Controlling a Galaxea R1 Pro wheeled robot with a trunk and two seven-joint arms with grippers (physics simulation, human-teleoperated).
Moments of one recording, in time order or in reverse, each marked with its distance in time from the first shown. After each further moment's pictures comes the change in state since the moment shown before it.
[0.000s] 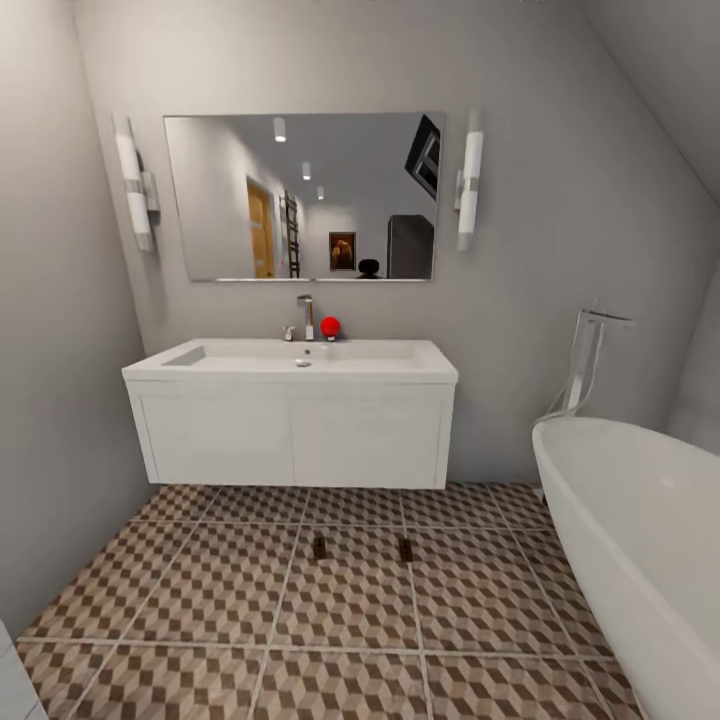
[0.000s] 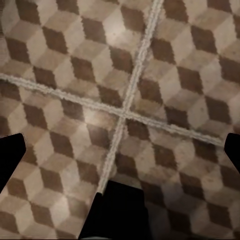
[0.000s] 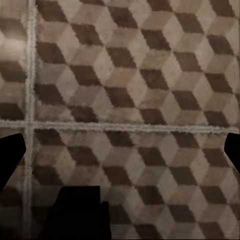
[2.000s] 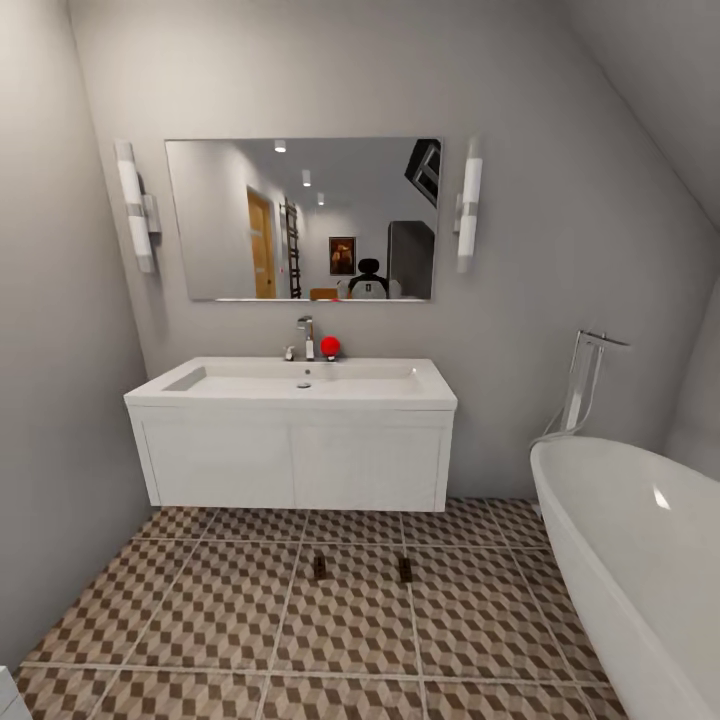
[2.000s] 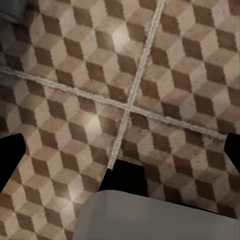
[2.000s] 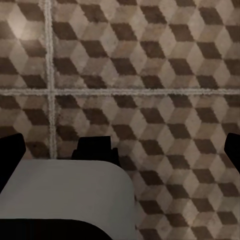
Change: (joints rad) left arm 0.052 -0.004 0.000 0.000 0.002 -0.055 0.002; right arm 0.081 0.003 -0.009 0.001 -0.049 -0.001 0.026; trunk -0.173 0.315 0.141
